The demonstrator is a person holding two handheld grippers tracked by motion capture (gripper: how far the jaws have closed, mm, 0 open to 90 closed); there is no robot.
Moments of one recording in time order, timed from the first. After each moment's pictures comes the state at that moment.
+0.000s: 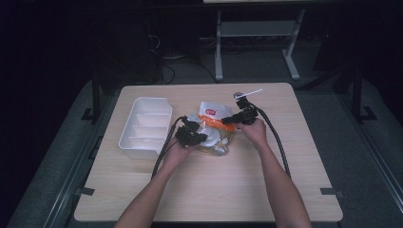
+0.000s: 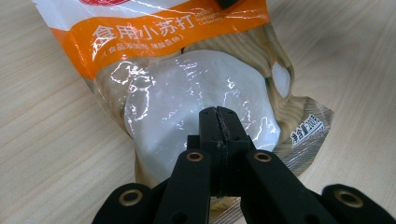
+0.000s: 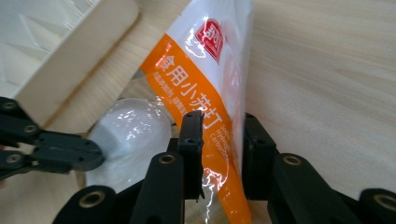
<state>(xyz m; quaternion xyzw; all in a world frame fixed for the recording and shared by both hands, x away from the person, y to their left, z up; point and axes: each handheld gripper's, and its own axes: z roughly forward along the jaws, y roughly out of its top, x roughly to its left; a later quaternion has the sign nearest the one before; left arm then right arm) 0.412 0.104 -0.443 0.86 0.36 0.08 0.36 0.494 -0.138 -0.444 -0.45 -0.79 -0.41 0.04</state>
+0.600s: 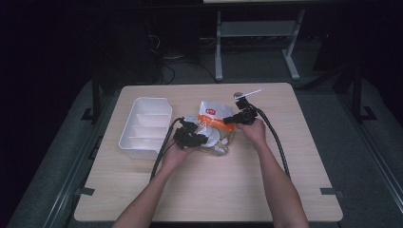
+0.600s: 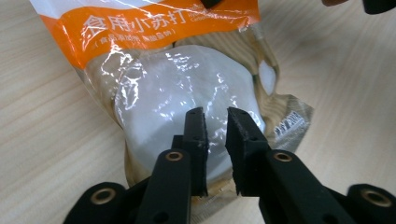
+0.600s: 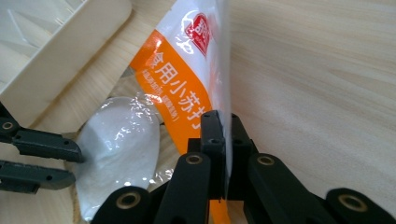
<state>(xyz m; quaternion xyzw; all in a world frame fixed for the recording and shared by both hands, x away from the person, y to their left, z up) 0.405 0.111 -0.442 0.85 0.36 0.06 0.38 0.495 -0.137 -0.446 -0.45 -0.80 -0.40 0.03</state>
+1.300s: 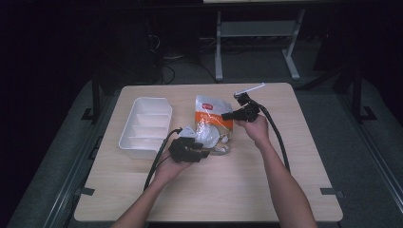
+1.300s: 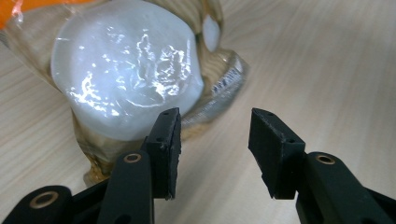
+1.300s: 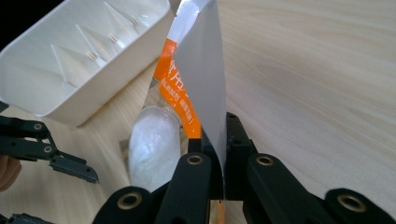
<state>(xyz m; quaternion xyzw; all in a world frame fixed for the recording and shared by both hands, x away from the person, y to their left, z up) 0.355 0.122 -0.436 0.86 0.30 0.06 0.41 0.473 -0.135 -0.404 -0.40 -0.80 -0.44 0.02</state>
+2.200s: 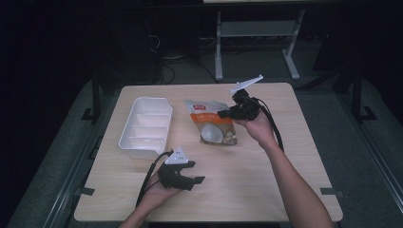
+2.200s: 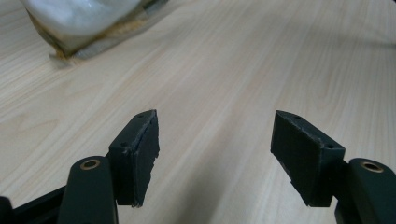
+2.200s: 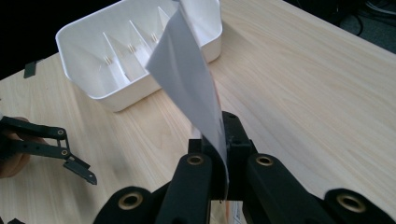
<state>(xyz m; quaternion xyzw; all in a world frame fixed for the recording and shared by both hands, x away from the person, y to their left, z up) 0.285 0.148 -0.445 0.87 0.26 0.06 0.43 0.427 -0.116 -0.335 -0.31 -0.85 -0.42 -0.05</state>
